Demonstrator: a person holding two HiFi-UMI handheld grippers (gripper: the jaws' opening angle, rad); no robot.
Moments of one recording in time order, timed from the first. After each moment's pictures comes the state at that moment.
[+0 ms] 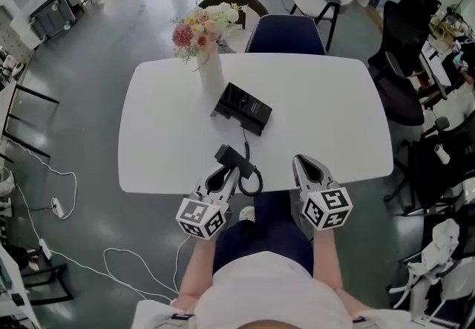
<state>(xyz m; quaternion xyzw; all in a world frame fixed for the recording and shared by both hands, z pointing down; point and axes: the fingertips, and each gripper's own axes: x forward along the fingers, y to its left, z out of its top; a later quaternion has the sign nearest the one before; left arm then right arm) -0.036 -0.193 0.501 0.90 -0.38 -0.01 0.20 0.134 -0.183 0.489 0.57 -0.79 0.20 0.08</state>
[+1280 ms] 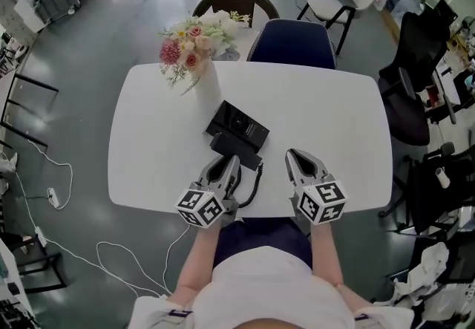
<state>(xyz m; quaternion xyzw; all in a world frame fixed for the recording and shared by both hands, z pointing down) -0.001 -0.305 0.523 0.85 -0.42 -0.10 0.31 0.152 -0.296 0.502 0.52 -0.82 0.22 0.10</state>
